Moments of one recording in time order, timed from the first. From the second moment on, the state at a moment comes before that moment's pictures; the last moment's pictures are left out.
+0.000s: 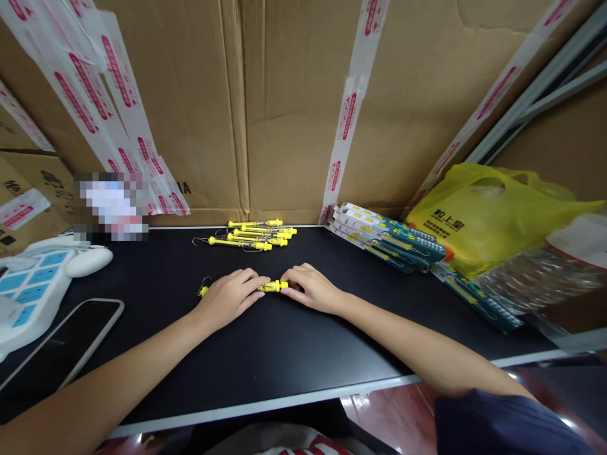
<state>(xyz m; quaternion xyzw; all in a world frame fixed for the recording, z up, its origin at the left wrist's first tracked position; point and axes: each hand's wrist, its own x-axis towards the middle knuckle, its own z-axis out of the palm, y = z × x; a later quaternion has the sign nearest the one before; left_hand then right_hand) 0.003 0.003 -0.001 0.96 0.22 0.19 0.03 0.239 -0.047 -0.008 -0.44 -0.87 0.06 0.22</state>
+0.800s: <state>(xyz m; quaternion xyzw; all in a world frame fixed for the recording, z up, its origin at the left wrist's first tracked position) 0.002 0.002 -0.001 0.95 0.23 0.19 0.03 0.239 -0.048 -0.006 -0.45 -0.86 0.07 0.23</state>
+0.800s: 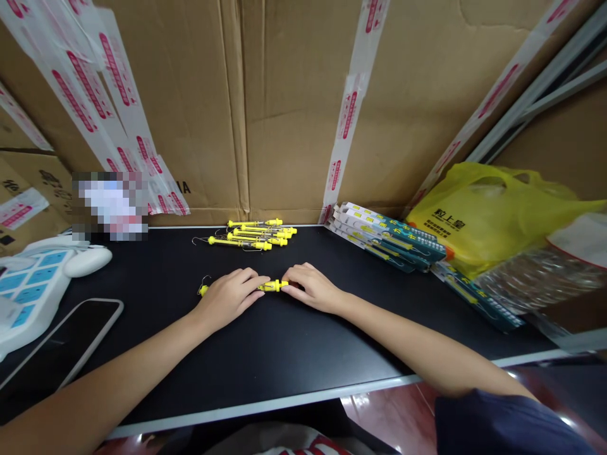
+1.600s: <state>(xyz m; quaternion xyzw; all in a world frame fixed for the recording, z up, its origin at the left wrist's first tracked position) 0.002 0.003 0.000 0.96 0.22 0.19 0.03 0.251 -0.038 -0.008 -0.62 -0.77 -0.14 0.08</state>
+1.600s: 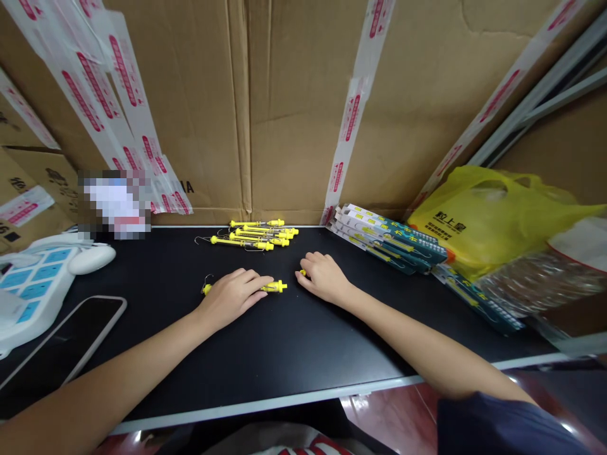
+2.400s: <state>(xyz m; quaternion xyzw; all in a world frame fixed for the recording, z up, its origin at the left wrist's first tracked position) 0.001 0.000 -0.001 0.95 0.25 0.20 0.04 0.229 -0.057 -0.004 -0.45 -0.86 0.02 0.22</state>
